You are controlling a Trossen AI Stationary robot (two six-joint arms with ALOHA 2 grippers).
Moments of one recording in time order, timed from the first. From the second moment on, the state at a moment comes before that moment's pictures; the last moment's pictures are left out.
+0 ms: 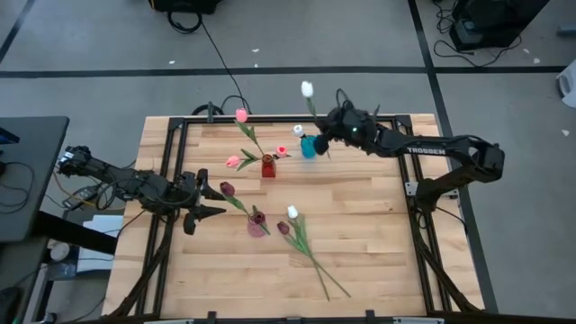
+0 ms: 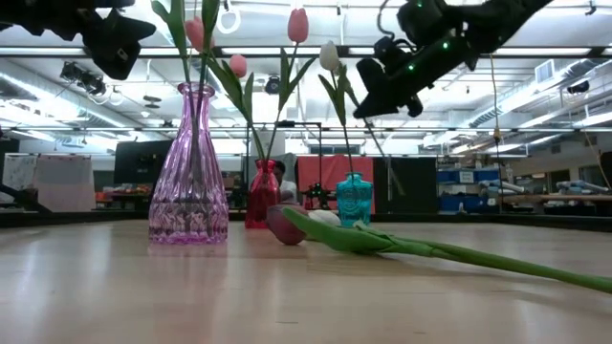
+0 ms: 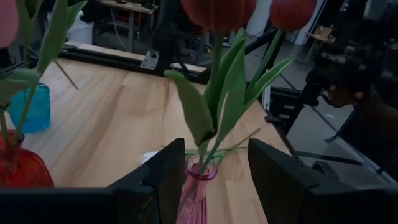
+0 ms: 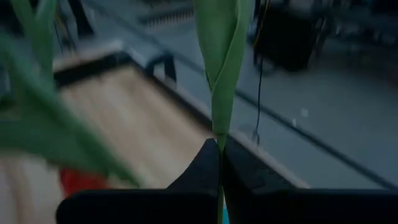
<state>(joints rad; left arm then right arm) -0.38 0.44 0.38 -0.09 -0.28 -0.30 -0.44 1.39 0.85 0.17 0.23 0.11</state>
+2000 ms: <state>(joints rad) -0.38 0.44 0.38 -0.15 -0.33 -0.29 -0.56 1.36 0.83 0.08 -0.15 -0.06</state>
